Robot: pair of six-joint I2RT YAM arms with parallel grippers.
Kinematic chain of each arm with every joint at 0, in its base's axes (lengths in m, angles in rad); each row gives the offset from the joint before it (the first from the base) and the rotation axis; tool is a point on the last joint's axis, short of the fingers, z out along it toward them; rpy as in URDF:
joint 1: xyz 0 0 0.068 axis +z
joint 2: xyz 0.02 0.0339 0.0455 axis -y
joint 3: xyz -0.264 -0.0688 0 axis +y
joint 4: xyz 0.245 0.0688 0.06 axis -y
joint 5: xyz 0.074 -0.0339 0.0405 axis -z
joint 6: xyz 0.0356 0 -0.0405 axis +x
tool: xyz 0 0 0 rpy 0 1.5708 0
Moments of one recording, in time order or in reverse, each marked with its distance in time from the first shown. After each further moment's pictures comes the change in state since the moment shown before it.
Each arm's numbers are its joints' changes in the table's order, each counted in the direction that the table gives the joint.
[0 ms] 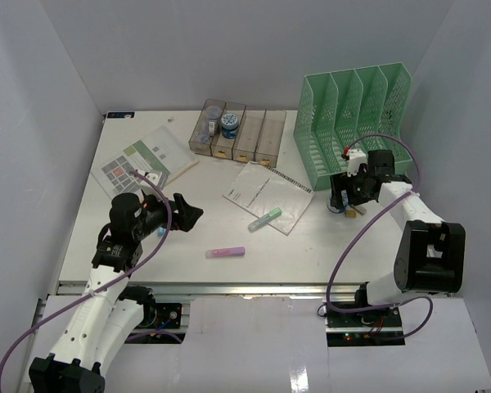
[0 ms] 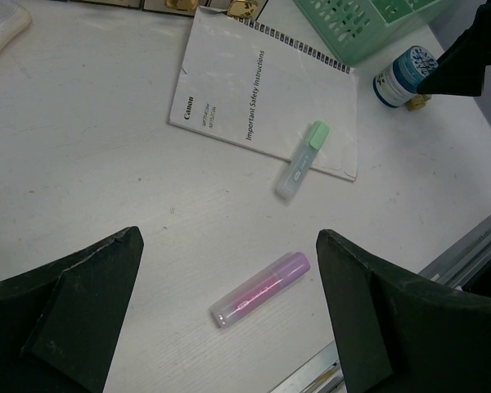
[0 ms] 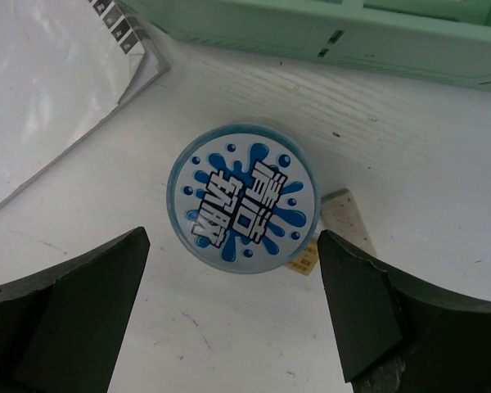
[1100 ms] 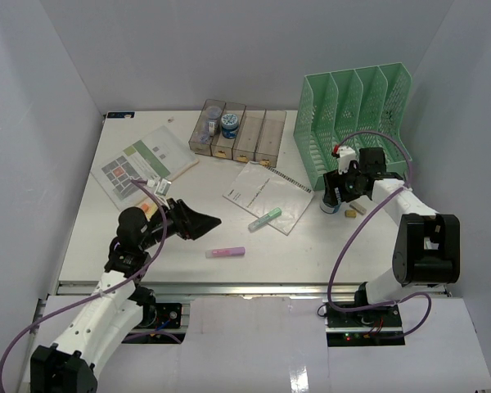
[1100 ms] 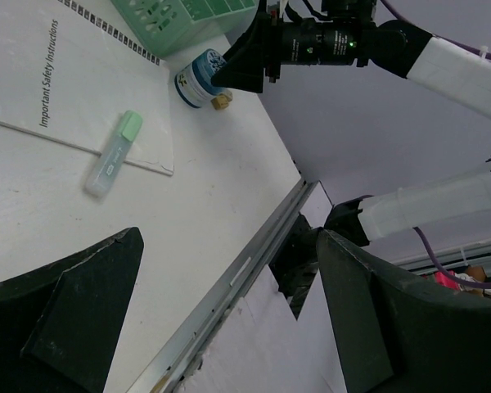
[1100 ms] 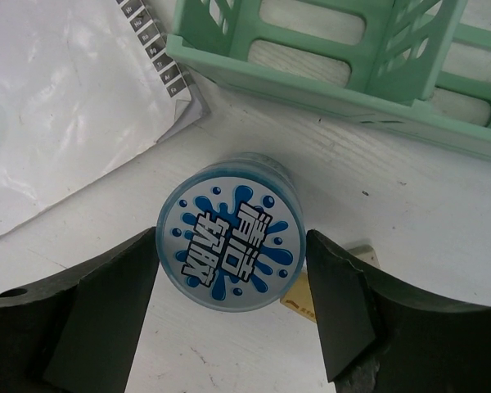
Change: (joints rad) left arm -0.084 0.014 0.223 0.476 0.281 -0.561; right arm 0.063 -0.067 -0.024 0.073 -0.033 -0.019
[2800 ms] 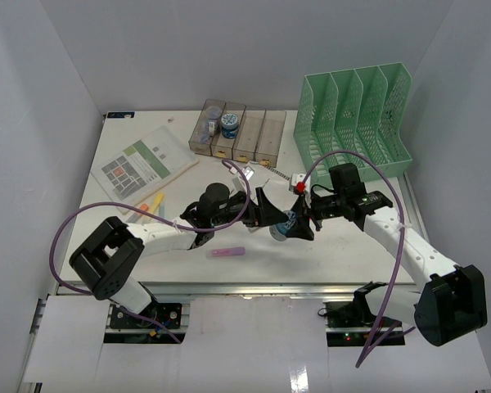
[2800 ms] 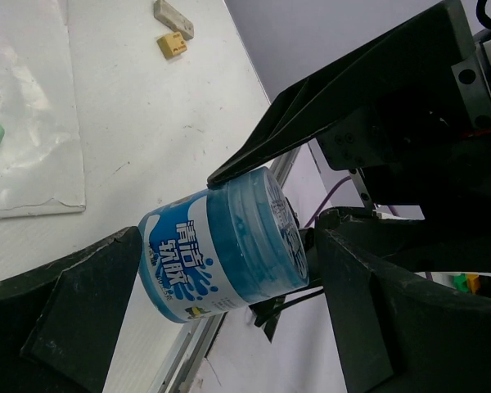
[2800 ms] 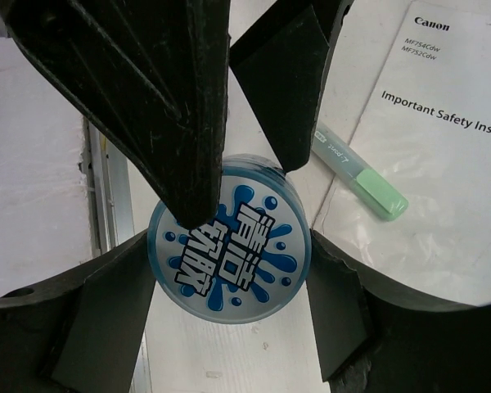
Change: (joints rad) left arm -0.510 -0.875 -0.359 0.385 -0.268 -0.084; right arm 0.363 0.356 0.105 -0.159 -0.539 -0.296
